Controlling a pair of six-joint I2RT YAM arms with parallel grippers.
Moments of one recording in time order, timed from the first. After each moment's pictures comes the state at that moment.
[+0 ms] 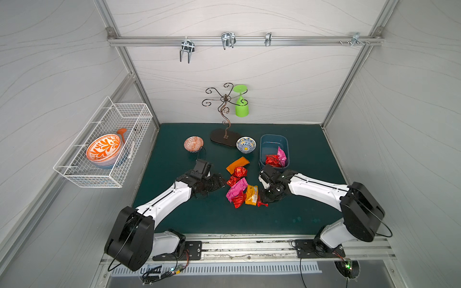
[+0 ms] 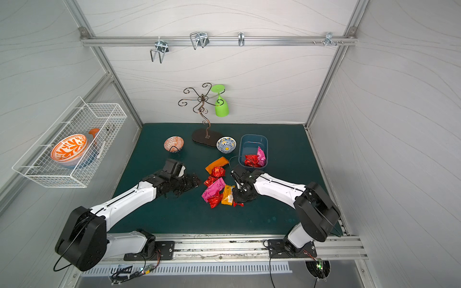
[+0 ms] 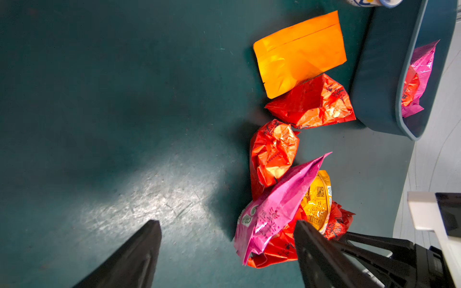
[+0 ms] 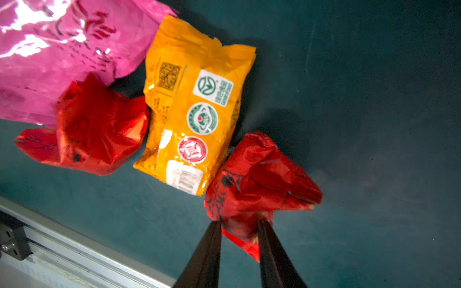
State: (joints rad) left arm -0.41 1.28 0.71 -0.44 0.22 -0.78; right arm 0.84 1.53 0.92 -0.71 -0.14 0.53
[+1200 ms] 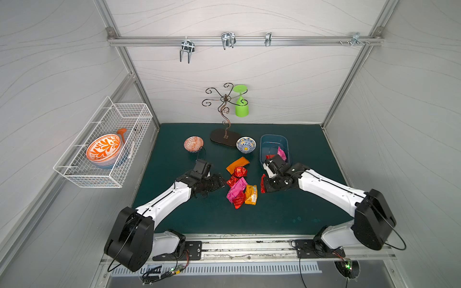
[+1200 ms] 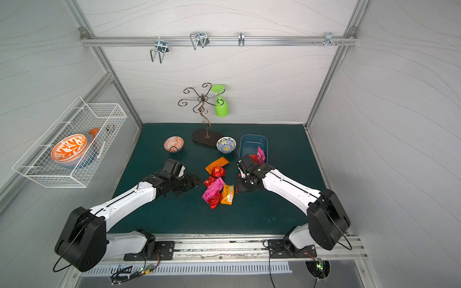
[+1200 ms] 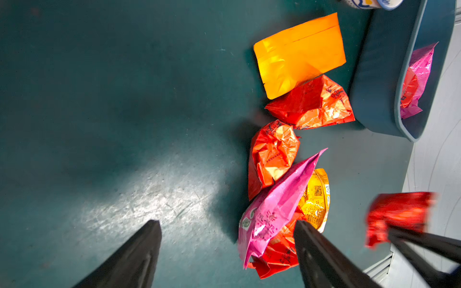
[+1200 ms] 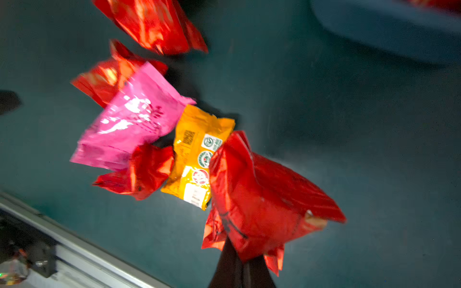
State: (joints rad) left arm -0.41 1.28 0.71 -0.44 0.22 -0.79; right arm 0.70 1.40 1.02 -0.73 -0.11 0.44
